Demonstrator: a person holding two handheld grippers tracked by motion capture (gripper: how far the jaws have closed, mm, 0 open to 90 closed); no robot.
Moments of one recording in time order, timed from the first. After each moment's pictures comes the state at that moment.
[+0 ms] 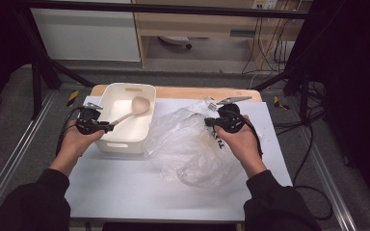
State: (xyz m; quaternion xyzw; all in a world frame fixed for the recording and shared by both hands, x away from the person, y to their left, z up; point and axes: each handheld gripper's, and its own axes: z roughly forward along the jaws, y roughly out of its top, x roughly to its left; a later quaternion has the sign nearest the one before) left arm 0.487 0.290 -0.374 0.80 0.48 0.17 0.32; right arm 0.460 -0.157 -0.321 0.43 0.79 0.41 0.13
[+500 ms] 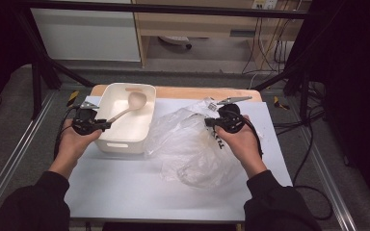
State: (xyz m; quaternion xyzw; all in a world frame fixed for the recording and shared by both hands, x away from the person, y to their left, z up) left arm 0.476 0.294 -0.360 0.78 0.48 0.20 0.34; right arm 0.460 -0.157 -0.321 0.43 0.79 0.41 0.13
